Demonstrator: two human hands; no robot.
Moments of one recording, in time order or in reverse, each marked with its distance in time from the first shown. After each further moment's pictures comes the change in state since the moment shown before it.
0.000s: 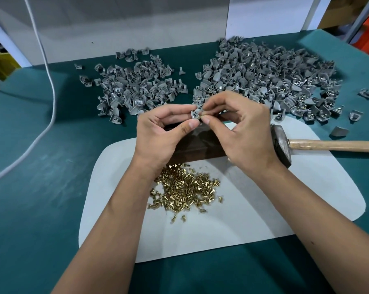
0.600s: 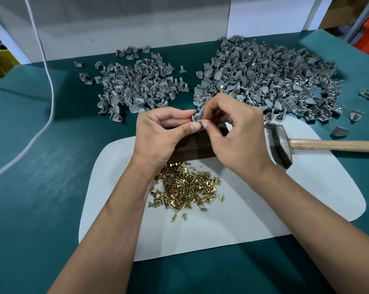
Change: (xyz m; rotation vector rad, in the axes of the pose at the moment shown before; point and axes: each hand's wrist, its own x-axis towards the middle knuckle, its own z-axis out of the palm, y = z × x) left_hand -0.004 0.003 0.000 -0.031 0.054 -0.111; right_hand -0.004 -0.004 0.008 -0.186 -0.005 -0.091
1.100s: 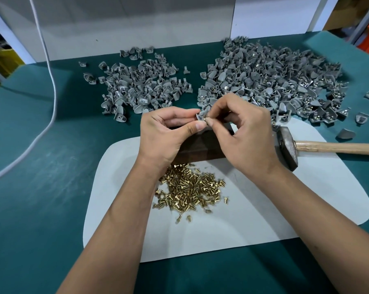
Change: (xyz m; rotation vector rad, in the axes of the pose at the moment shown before) left_hand 0.001 0.000 0.001 -0.006 0.027 0.007; right_hand 0.001 0.002 -0.003 0.010 0.003 0.017
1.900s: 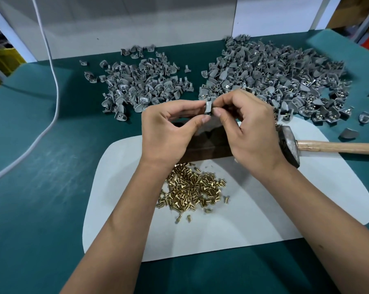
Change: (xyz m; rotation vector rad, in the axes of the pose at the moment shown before) left_hand -0.001 0.010 0.009 0.324 0.059 0.267; right_hand 0.005 -0.001 -0.004 -0.043 -0.010 0.046
